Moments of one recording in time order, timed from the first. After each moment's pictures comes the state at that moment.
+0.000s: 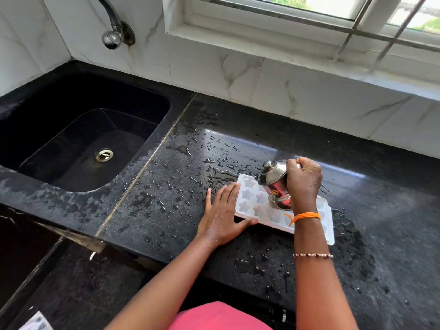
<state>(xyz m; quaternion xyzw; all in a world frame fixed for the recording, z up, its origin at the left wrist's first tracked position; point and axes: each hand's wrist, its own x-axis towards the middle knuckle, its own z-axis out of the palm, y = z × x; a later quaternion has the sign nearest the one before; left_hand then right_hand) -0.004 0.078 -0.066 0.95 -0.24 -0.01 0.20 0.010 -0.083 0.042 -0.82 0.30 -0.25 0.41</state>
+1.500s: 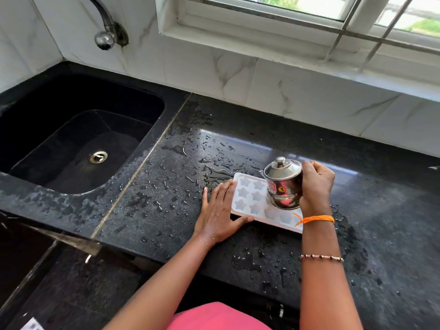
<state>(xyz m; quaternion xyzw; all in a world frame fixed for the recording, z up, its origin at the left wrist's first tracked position) -0.002 0.079 -0.069 0.94 -0.24 0.02 0.22 -0.001 -0.112 0.034 -0.68 0.32 -0.27 0.61</state>
